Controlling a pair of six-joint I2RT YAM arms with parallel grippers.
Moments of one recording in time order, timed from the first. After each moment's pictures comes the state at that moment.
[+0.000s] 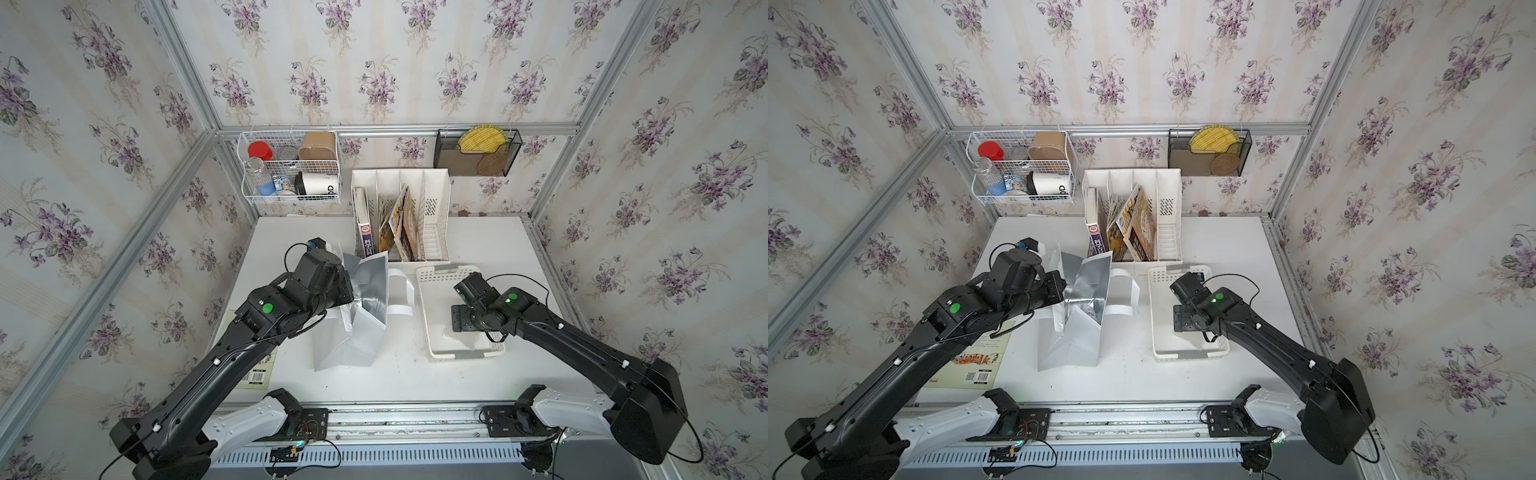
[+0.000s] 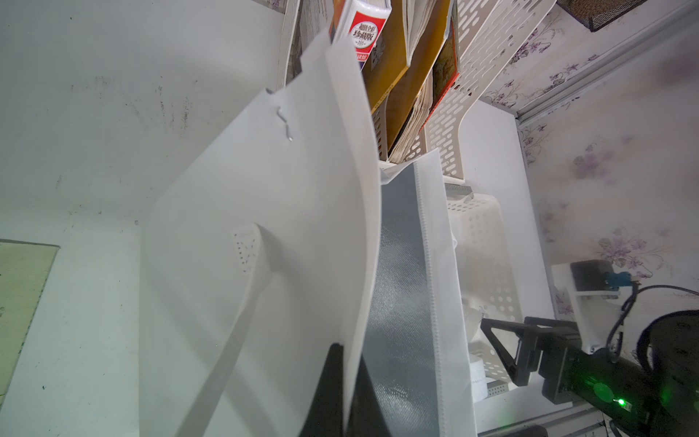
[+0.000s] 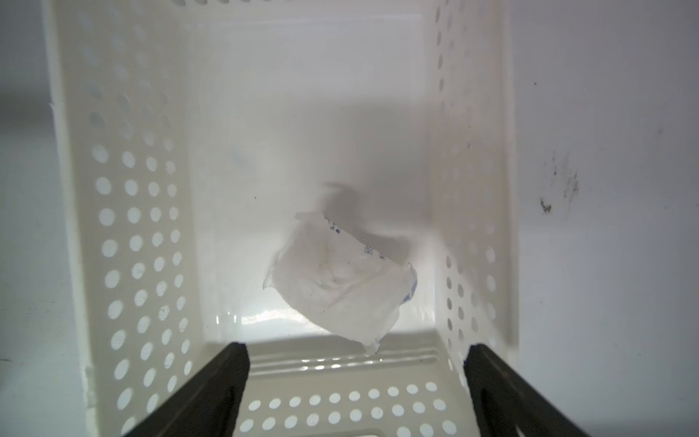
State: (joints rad) left arm -0.69 1.06 1.29 -1.00 -0.15 -0.78; right arm 0.67 1.25 0.91 -0.96 0.24 0.58
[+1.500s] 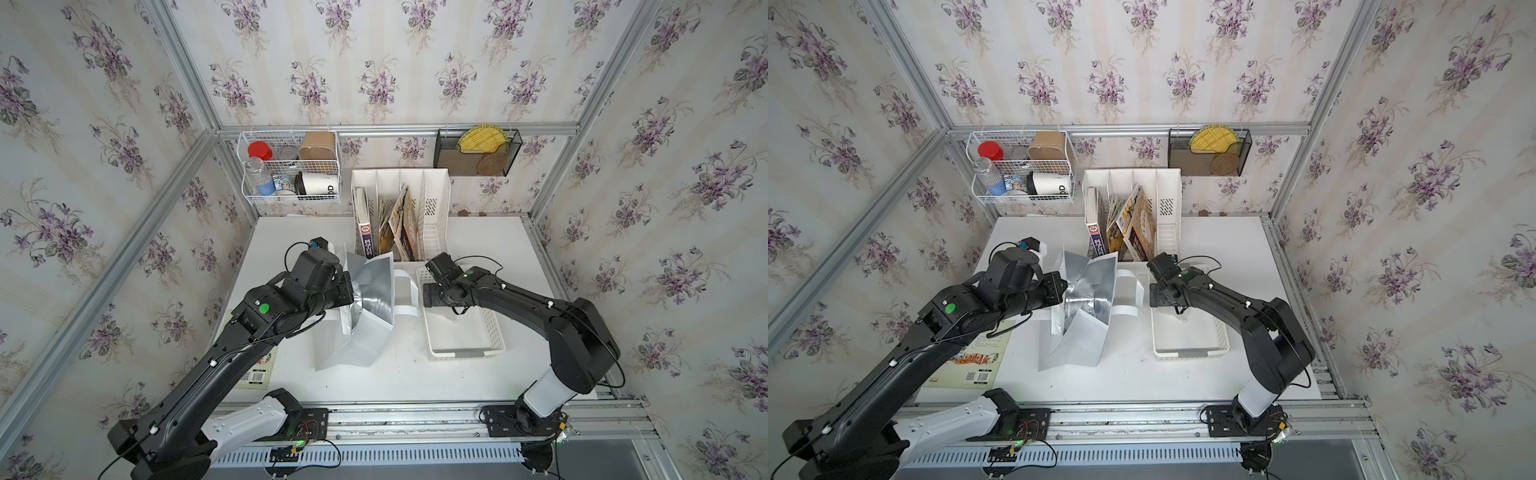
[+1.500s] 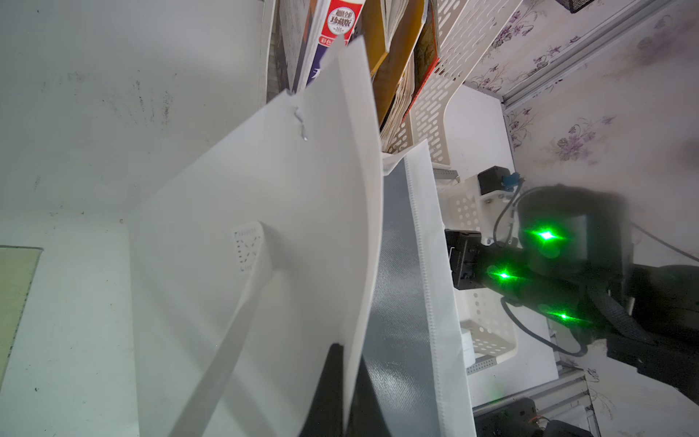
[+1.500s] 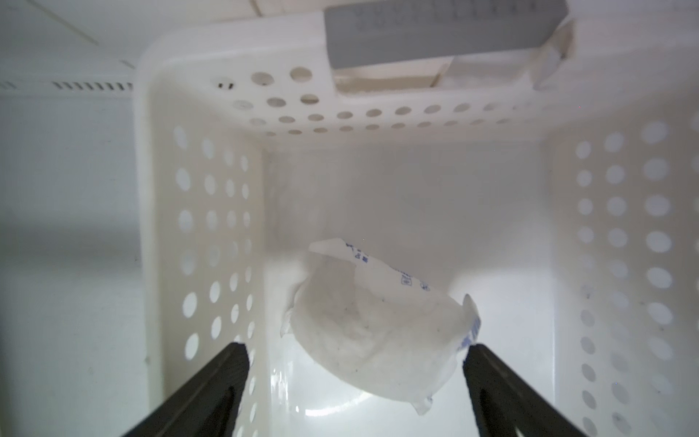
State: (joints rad) left arm -0.69 1.06 1.31 -1.02 -0.10 -0.75; right arm 0.65 1.63 1.10 -0.66 0.23 0.49
